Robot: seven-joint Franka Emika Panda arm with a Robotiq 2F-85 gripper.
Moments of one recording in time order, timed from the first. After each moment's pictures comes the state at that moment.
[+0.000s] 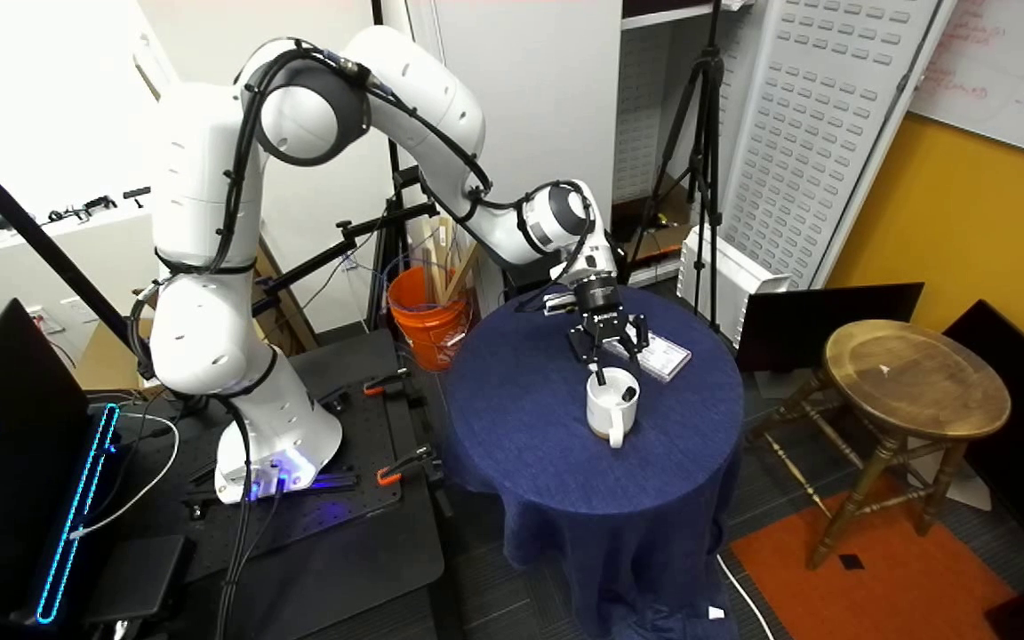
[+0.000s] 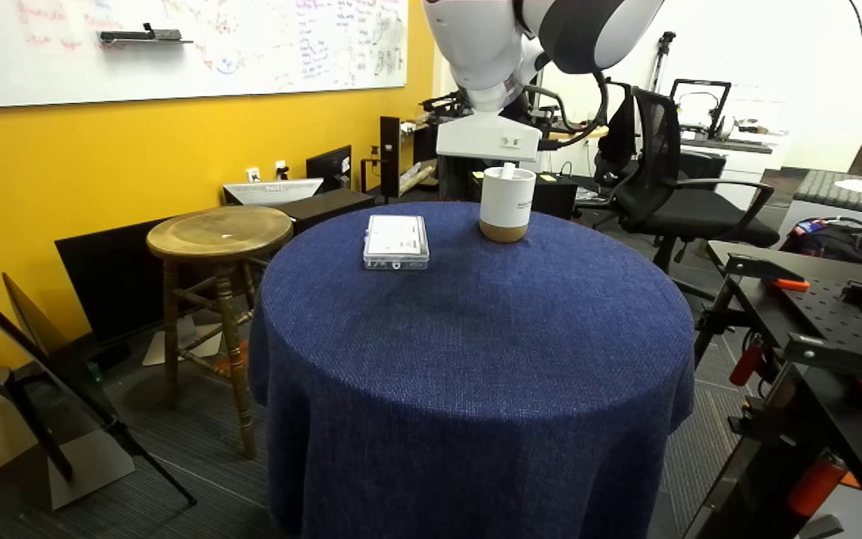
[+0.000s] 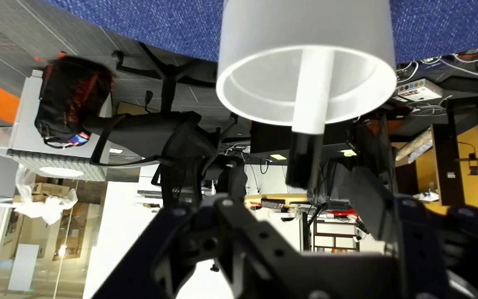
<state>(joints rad) 0.07 0.50 -0.07 -1.98 -1.03 1.98 2.32</state>
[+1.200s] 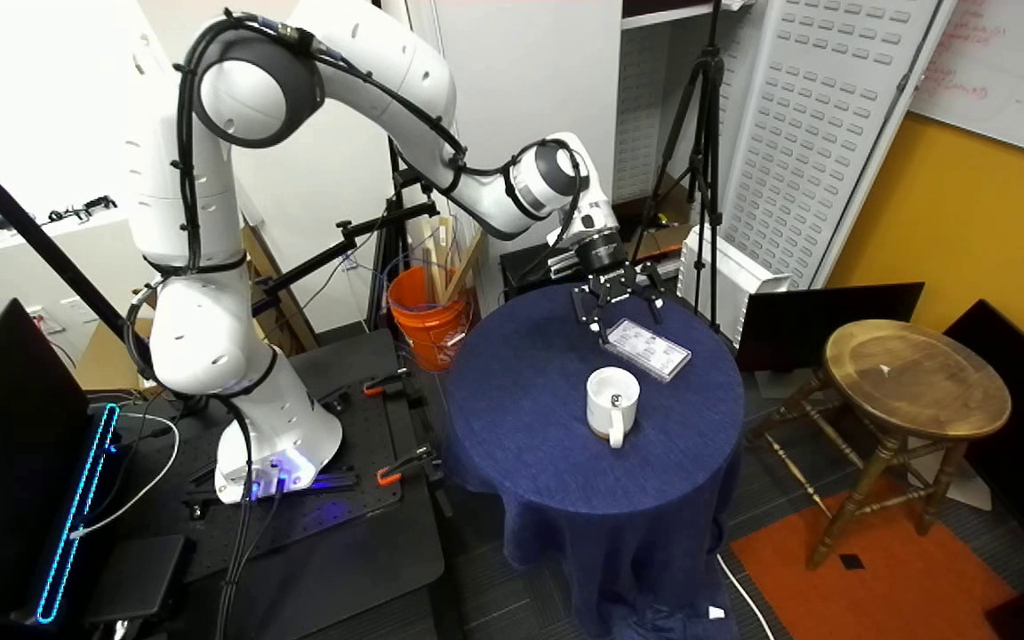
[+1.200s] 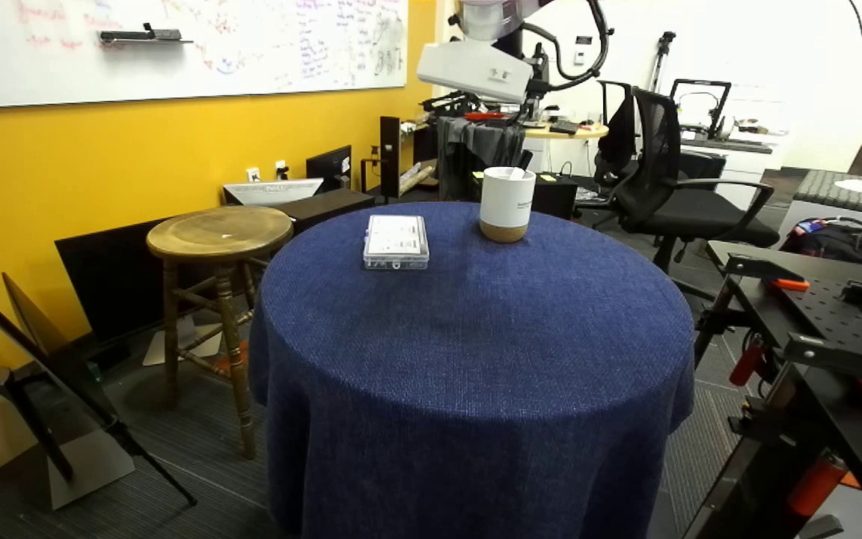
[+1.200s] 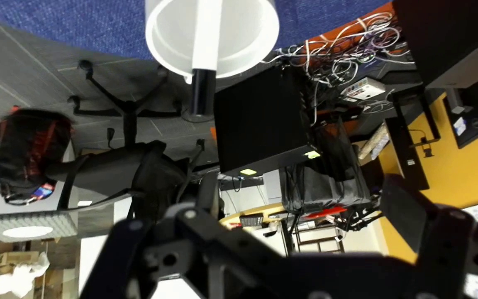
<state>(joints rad) 0.06 0.34 -0.06 -2.02 -1.03 2.08 2.37</state>
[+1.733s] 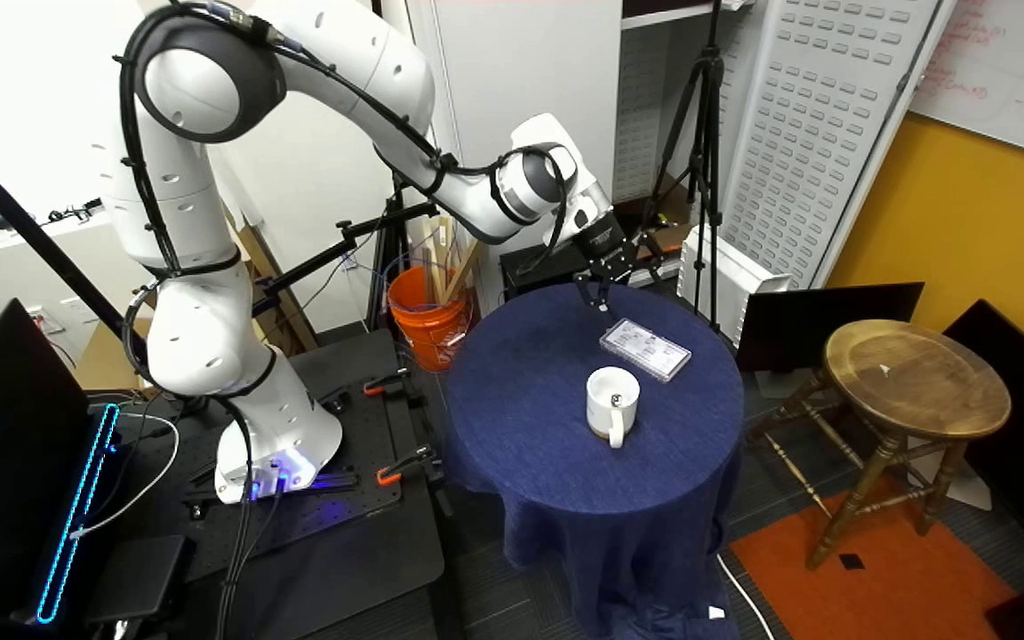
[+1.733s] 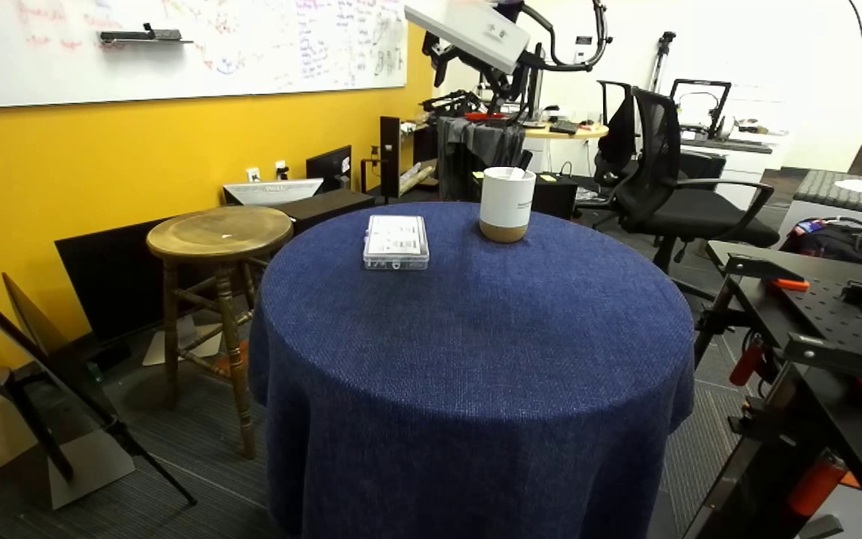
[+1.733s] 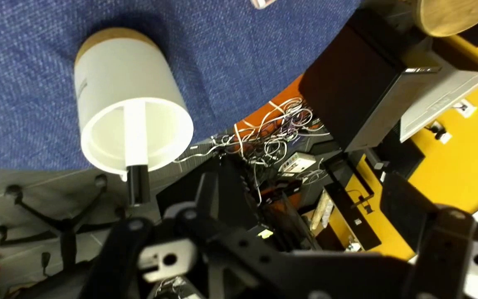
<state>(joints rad) 0.01 0.24 -0.07 -2.12 -1.03 2.49 2.46</state>
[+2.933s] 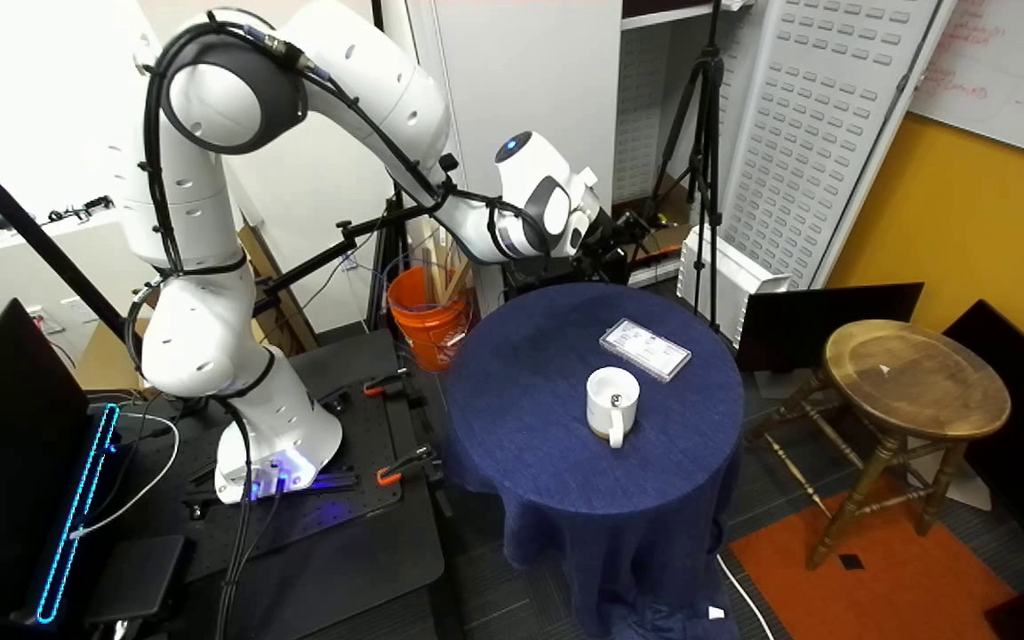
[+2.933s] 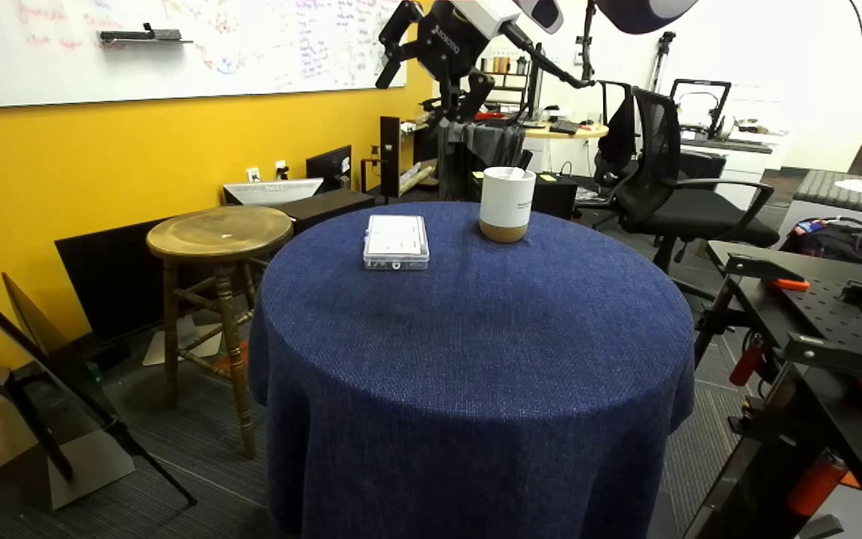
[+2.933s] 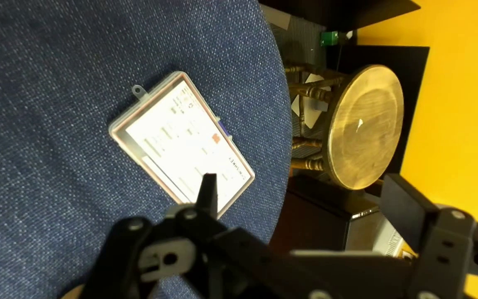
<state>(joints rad) -0.07 0.31 -0.01 -2.19 -0.82 3.13 2.47</state>
